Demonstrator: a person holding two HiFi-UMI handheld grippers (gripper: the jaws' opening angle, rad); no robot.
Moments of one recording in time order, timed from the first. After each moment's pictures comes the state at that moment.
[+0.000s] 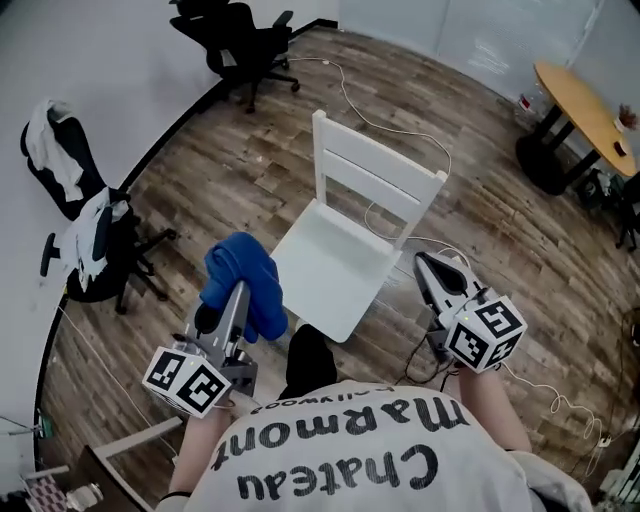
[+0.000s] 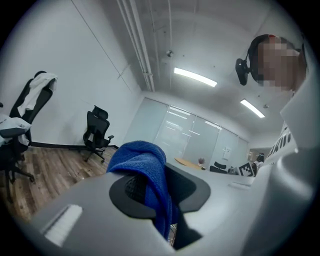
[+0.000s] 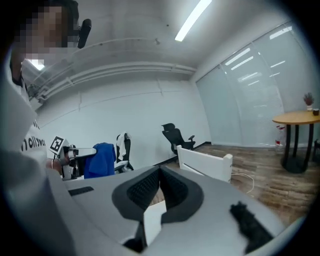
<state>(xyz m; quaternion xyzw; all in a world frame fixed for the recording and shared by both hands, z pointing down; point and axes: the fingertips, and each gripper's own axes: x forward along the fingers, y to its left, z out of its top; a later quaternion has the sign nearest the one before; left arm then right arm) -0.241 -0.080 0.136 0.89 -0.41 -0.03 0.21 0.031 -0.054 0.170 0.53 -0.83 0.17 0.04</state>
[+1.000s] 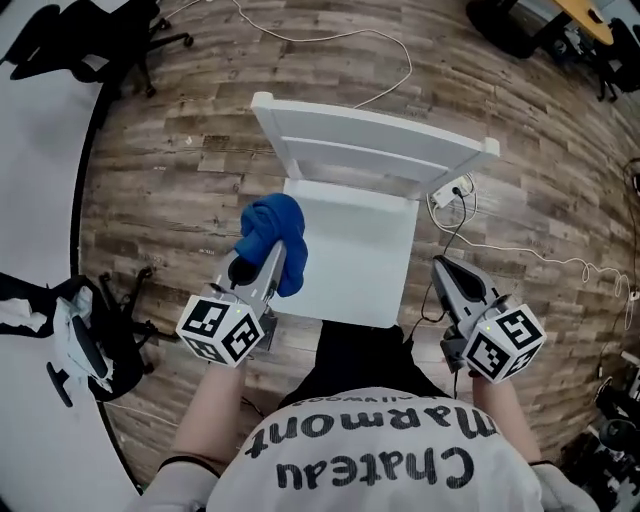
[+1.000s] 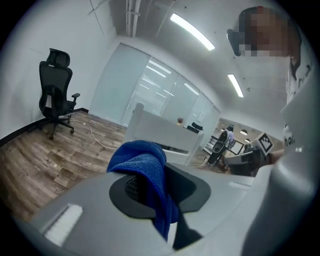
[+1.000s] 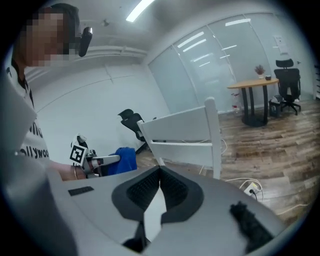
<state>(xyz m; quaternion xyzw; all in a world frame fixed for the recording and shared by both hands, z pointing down) -0.141 -0.330 0.335 0.94 -0.16 0.18 0.25 0.026 -0.157 0.301 0.67 -0.65 0.35 0.03</state>
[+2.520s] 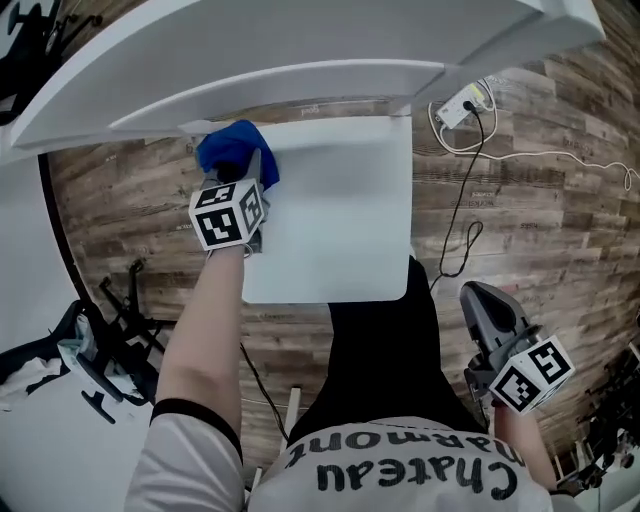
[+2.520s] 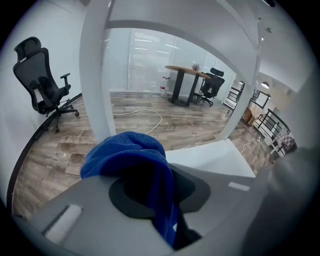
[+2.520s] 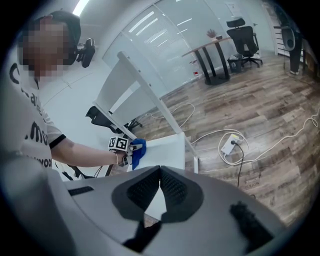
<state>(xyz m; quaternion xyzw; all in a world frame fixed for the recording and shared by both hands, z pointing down) -0.041 -0.375 0.670 0.87 -0.19 0.43 0.18 0.039 -0.011 0.490 0.68 -0.51 0.52 -0.02</state>
